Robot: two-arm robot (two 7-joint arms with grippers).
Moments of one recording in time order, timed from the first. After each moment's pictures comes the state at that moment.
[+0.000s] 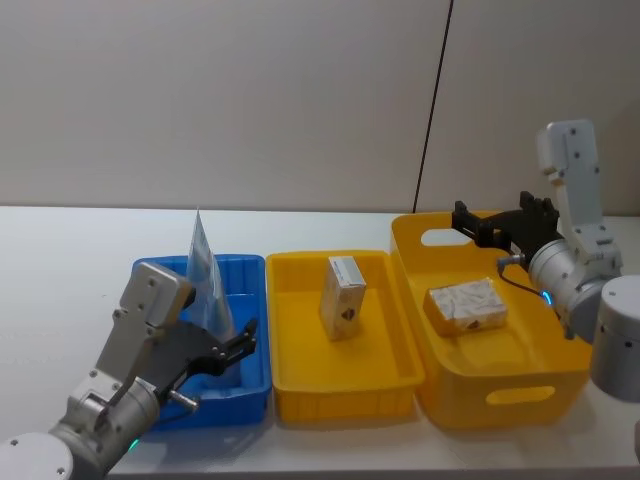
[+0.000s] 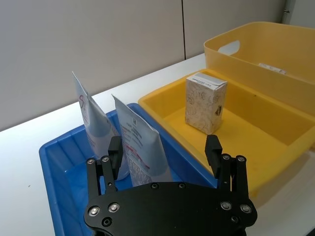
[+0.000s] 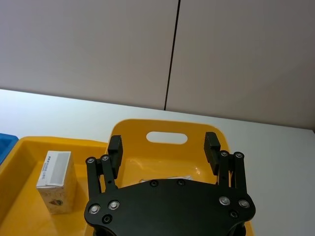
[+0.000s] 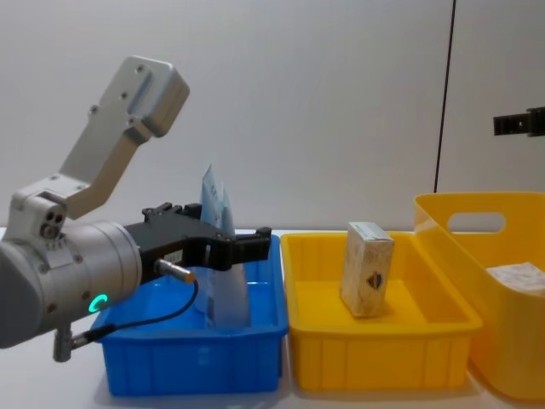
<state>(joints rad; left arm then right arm) -0.32 0.31 0.48 -1.50 -0.23 0.09 -0.12 0.45 0.21 -0.14 -1.50 0.13 0.47 0.03</state>
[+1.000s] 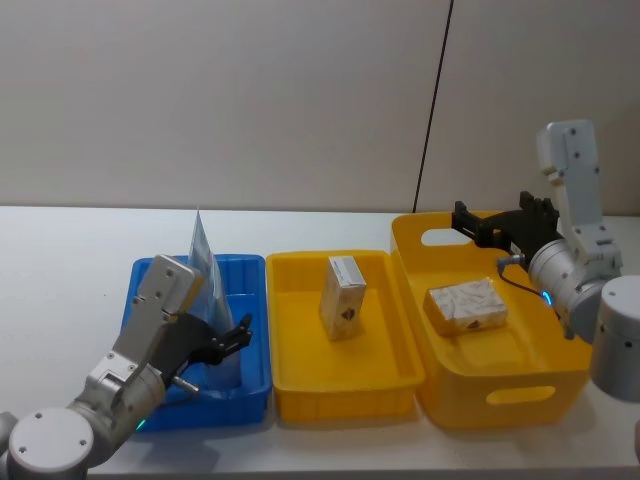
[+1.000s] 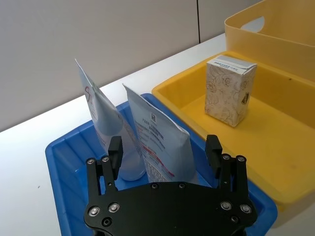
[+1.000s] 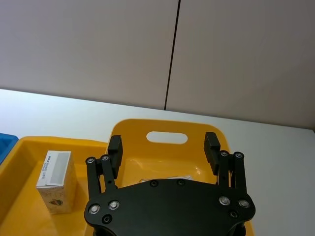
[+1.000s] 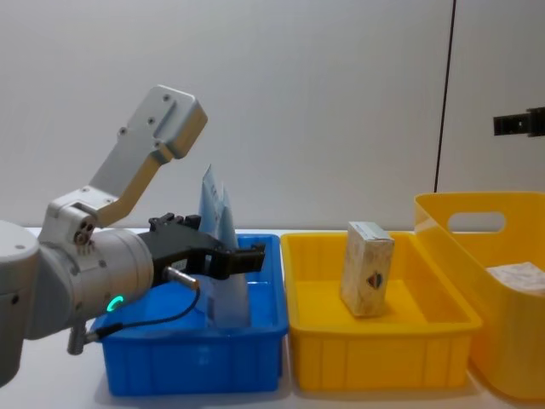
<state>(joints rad) -0.43 0.26 0.50 -1.32 -0.16 0.08 -0.13 0.45 0.21 -0.14 -1.50 0.13 0.47 0.03</state>
